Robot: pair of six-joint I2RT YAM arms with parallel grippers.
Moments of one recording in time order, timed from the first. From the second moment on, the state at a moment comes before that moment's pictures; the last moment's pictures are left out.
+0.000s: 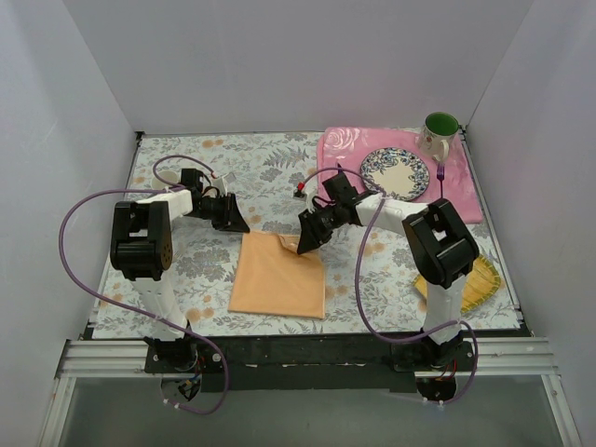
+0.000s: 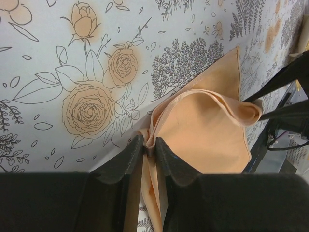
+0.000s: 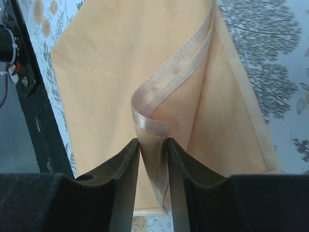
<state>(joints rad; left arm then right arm) -0.02 1.92 1.15 -0.42 0.84 0.02 0.59 1.94 1.22 -0.28 -0.83 -0.02</state>
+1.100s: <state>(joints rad) -0.02 1.92 1.15 -0.42 0.85 0.02 0.58 1.92 1.28 -0.37 -0.60 -0.07</state>
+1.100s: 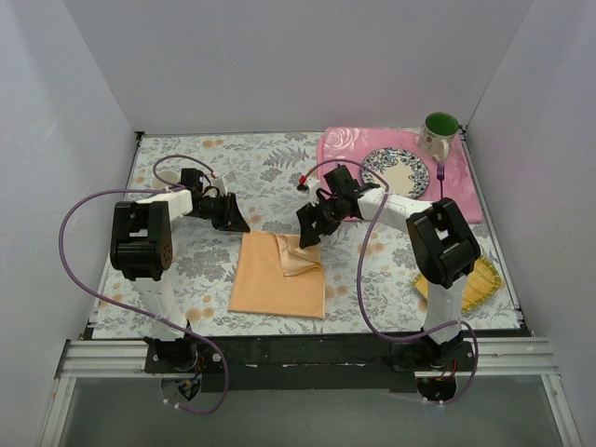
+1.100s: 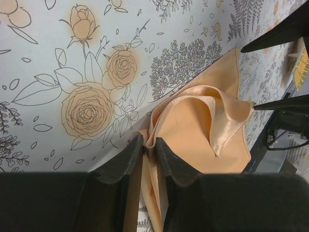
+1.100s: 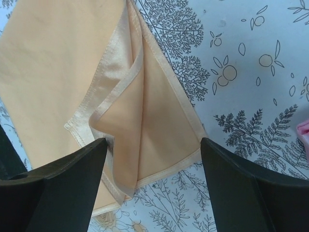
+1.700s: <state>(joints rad) -0.02 1.92 1.14 -0.40 0.85 0.01 0.57 1.98 1.34 -0.42 -0.56 -0.03</state>
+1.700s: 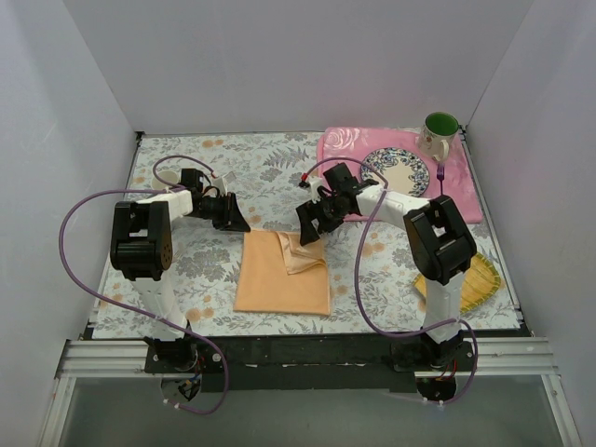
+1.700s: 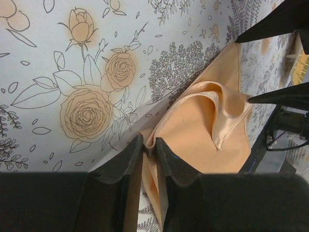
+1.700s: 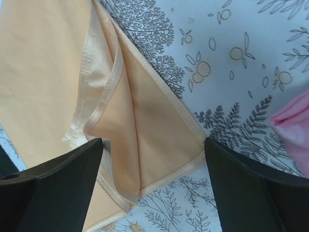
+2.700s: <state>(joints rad) -0.02 1.92 1.14 -0.40 0.86 0.01 0.57 1.95 1.31 -0.44 -0.51 -0.03</state>
